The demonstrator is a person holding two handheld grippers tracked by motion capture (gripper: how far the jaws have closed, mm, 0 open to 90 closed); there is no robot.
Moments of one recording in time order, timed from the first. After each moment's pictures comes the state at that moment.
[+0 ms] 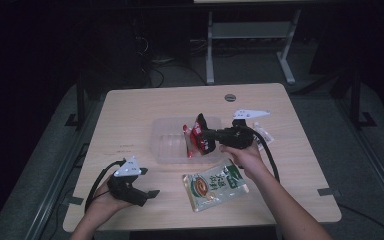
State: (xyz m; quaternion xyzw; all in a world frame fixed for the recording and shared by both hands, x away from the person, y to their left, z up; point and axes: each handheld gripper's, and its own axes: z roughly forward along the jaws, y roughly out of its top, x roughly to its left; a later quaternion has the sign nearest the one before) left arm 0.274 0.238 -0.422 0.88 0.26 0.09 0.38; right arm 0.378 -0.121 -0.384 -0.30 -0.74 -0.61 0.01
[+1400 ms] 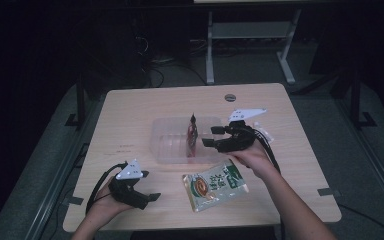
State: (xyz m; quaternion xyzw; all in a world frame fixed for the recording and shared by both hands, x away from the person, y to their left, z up) left arm 0.269 0.235 -0.427 0.89 0.26 0.09 0.37; right arm 0.370 -0.121 -0.372 -0.29 -0.80 -0.52 -0.04
